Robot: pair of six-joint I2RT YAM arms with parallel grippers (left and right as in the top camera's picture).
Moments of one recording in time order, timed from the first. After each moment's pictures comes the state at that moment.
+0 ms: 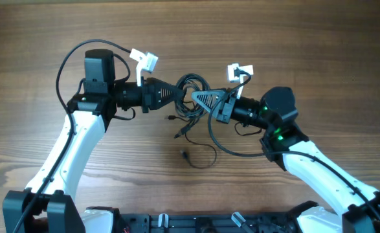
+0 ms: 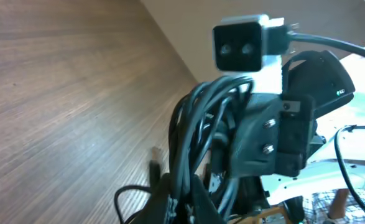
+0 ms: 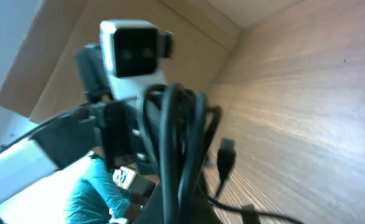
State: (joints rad) left arm -0.11 1.45 0.96 -0.27 1.27 -0.15; right arm 0.43 1.36 0.60 0.71 -0.79 0.97
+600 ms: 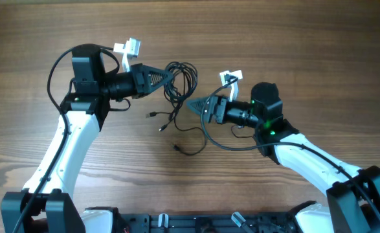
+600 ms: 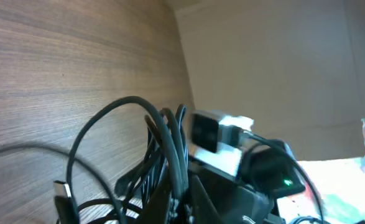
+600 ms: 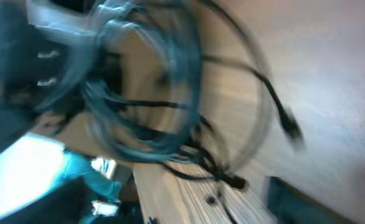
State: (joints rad) left arm -0.04 1.46 0.96 -0.09 1.12 -0.68; right arm 0.43 1.49 0.60 0.65 -0.79 0.86
